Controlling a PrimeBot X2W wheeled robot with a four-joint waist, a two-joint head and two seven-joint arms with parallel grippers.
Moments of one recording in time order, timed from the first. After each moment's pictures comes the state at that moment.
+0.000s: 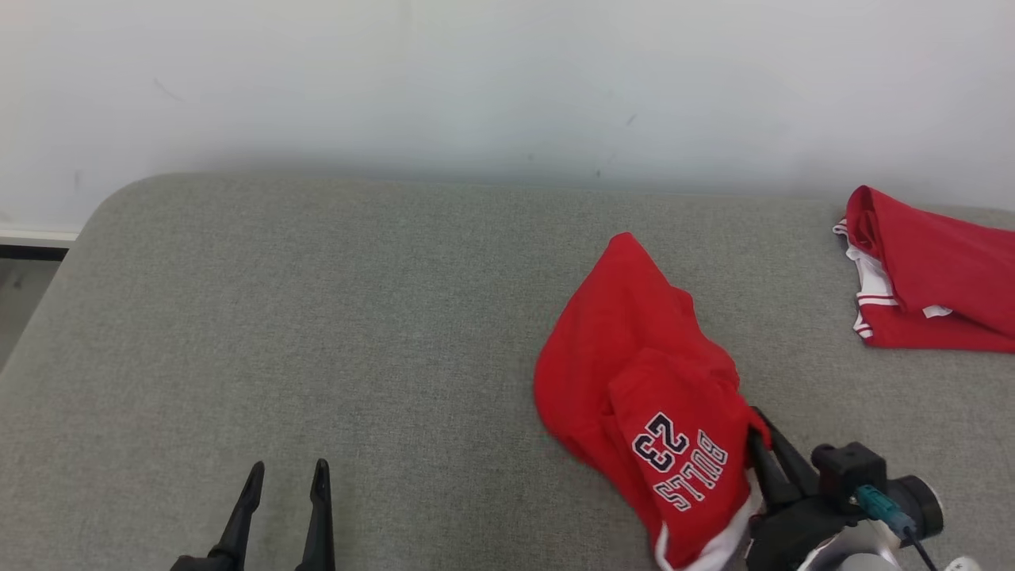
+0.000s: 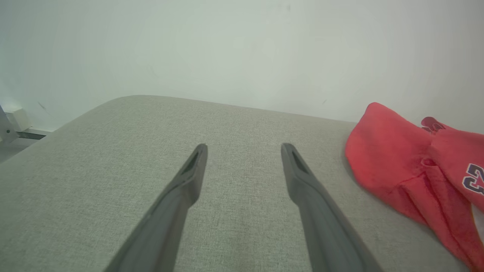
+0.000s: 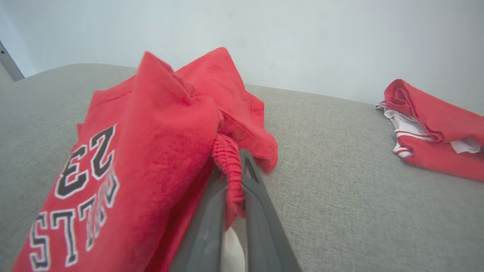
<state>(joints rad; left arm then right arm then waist) 0.04 0.05 -0.04 0.15 -0.20 -0.11 -0.26 -0.22 -0.22 0.20 0.55 0.17 0.13 -0.26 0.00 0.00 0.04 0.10</state>
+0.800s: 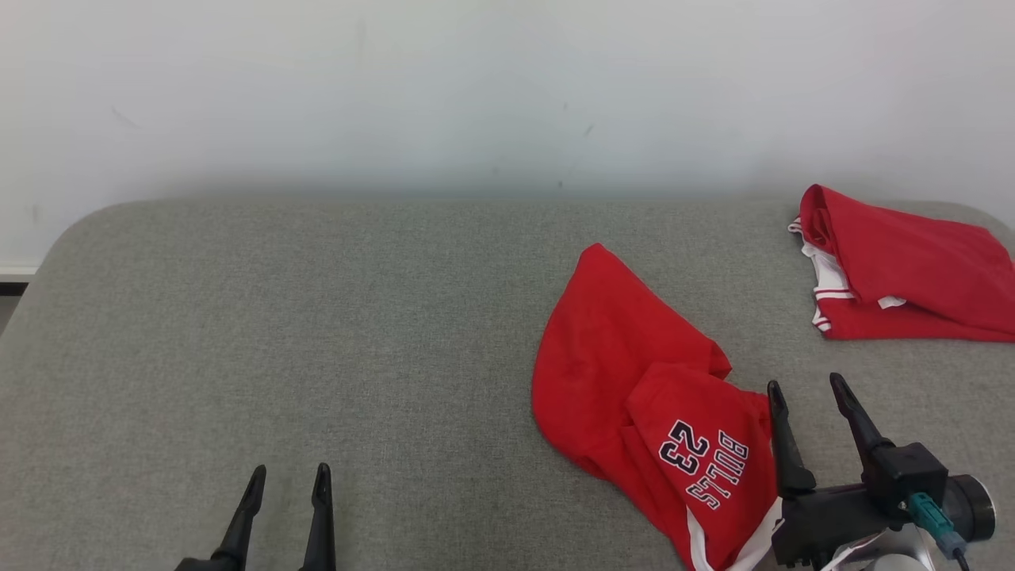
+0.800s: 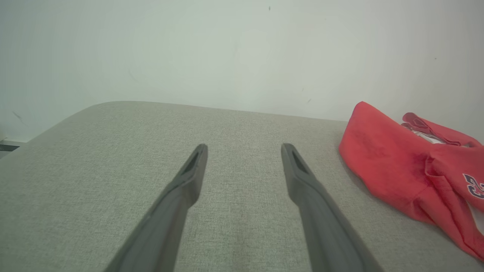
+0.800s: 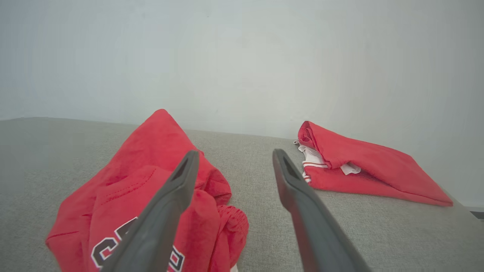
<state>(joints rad) 0.04 0.05 -0.04 0.16 -0.19 -0.12 -0.26 -0.14 -0.13 -0.06 0.32 0.02 0.13 -0.26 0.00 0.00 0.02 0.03</state>
